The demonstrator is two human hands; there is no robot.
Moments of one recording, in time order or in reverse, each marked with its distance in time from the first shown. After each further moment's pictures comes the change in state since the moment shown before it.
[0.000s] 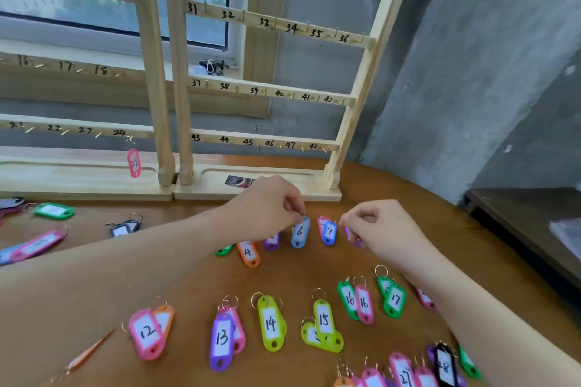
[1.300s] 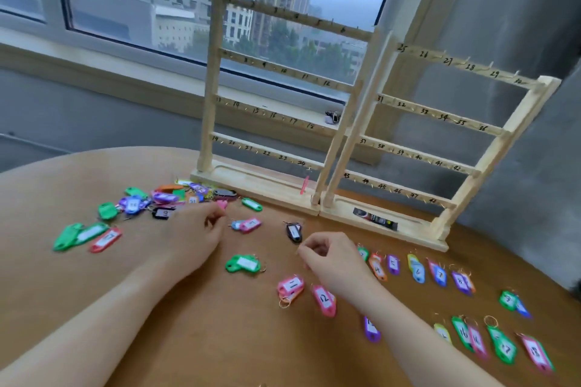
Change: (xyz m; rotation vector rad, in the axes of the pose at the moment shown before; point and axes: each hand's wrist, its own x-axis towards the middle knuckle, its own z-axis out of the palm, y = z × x) left_hand -0.257 -0.165 -0.127 0.142 0.729 -0.353; right_hand -0.089 -0.163 0.175 -0.016 -0.295 -0.363
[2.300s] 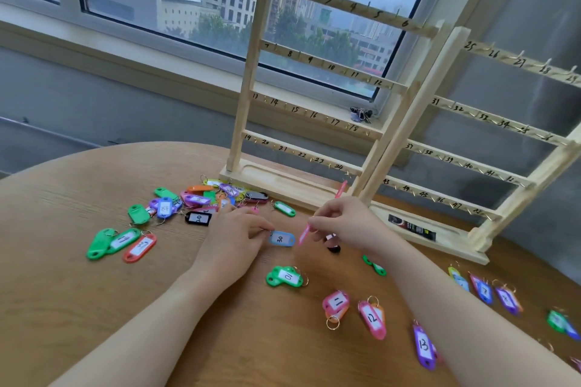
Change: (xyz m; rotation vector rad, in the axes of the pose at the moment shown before) left_hand 0.017 -0.021 0.014 -0.038 -0.115 0.018; right_hand 0.082 -0.046 0.013 0.060 -0.157 0.111
